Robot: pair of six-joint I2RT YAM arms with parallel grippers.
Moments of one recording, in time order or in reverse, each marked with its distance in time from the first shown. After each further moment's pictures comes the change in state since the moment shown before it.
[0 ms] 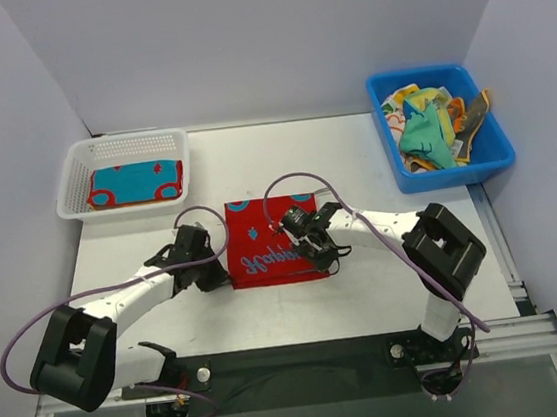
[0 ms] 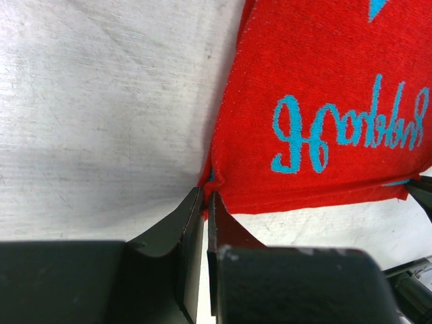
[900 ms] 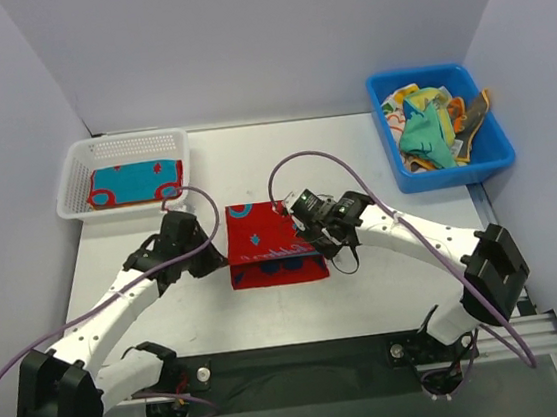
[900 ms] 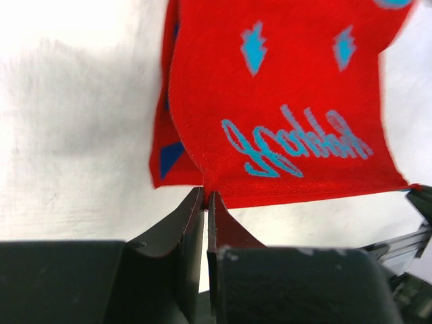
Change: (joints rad) left arm -0.006 -0.204 0.190 -0.228 -0.037 0.021; right arm 0.027 -0.257 0.093 -0.155 0.085 -0.010
